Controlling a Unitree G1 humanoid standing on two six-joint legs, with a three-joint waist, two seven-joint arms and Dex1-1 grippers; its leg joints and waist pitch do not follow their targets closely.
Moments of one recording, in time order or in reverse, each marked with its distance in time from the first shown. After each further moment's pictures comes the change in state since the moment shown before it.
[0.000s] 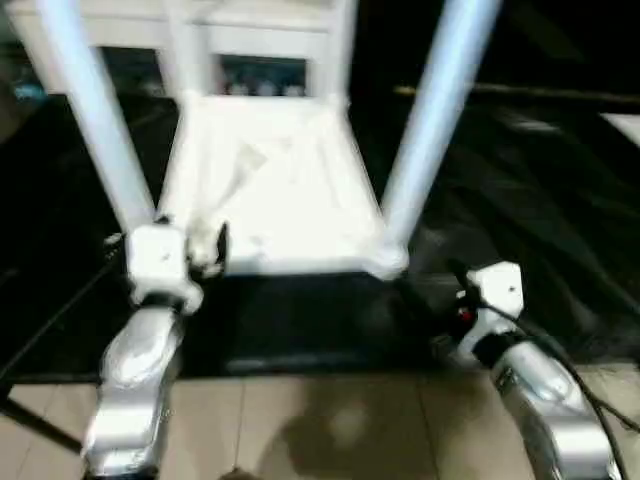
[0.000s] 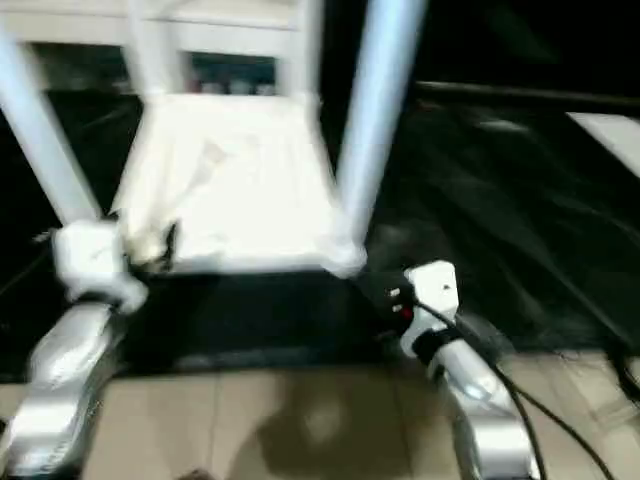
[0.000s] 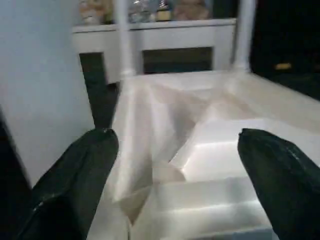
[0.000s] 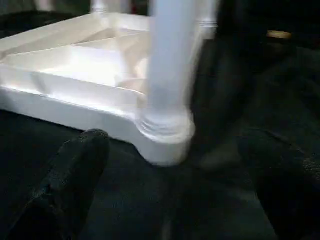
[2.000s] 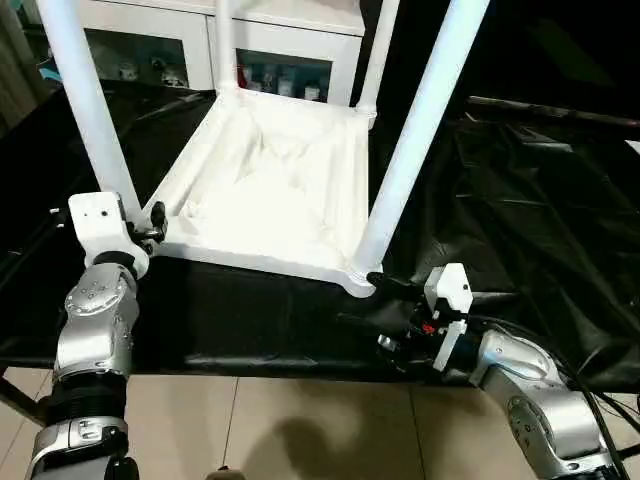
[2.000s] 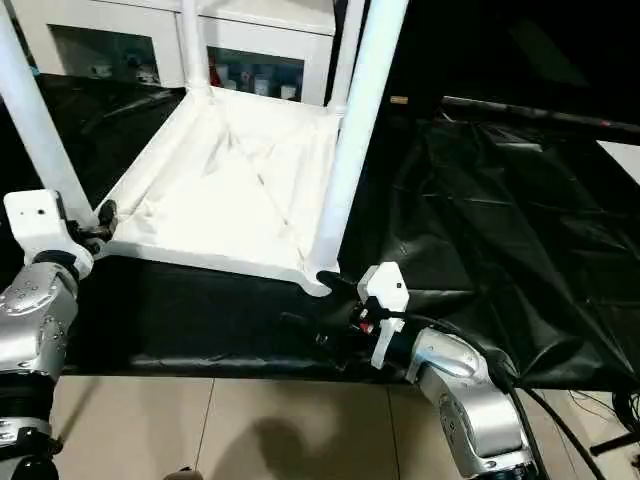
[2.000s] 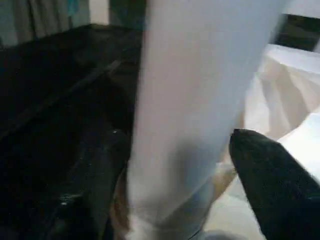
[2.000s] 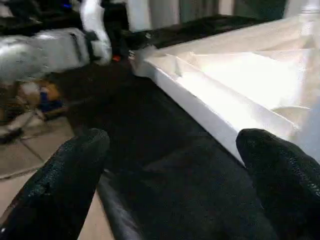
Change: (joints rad) left arm -0.412 0.157 0.197 0.627 -0.125 0.019 0.051; right arm -0.095 -0.105 0.102 0.049 0.197 0.044 0.449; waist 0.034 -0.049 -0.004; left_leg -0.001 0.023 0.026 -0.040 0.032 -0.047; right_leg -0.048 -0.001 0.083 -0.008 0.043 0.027
